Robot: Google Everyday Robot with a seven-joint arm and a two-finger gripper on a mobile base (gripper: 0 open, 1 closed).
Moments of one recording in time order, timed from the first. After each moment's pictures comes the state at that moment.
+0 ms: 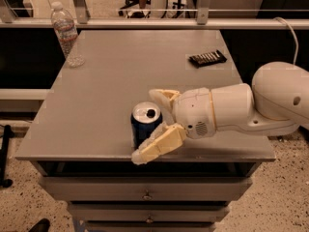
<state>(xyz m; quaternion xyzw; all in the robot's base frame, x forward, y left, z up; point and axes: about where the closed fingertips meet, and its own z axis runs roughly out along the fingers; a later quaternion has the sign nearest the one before) 0.427 0.015 0.889 -0.51 0.64 0.39 0.42</state>
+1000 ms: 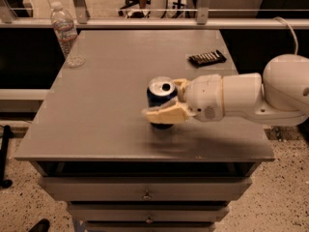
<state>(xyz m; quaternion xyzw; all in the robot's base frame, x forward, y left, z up) 0.477 -0.014 0.894 -0.49 0.65 0.34 0.47</state>
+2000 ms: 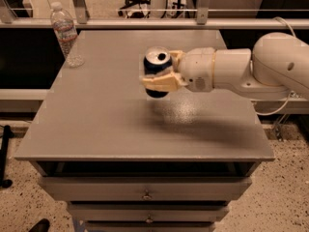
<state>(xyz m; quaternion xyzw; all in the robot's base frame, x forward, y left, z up) 0.550 -0.007 0.930 -0.49 0.62 0.31 0.53</state>
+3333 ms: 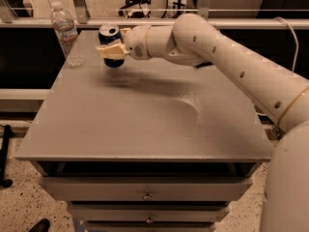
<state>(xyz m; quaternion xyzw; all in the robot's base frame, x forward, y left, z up) 0.713 0.118 0.920 -0.47 0.61 0.32 0.55</state>
